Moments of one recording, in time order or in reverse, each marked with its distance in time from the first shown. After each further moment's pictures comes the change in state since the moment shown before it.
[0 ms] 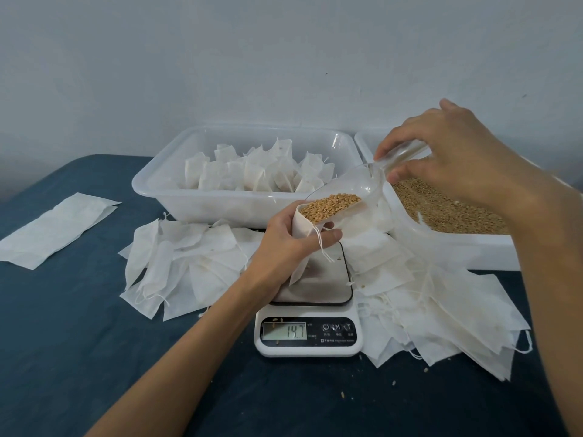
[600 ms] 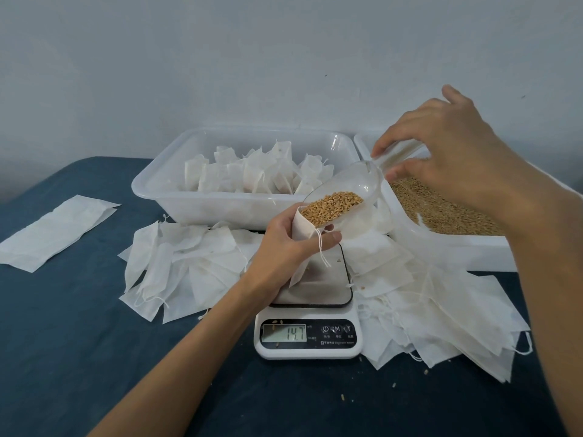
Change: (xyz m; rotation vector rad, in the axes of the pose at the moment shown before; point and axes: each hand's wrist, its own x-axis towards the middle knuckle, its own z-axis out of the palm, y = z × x) left_hand -0.001 0.001 0.001 -0.009 -0.009 0.000; right_hand 0.002 -0.005 0.000 -0.132 0.067 -0.103
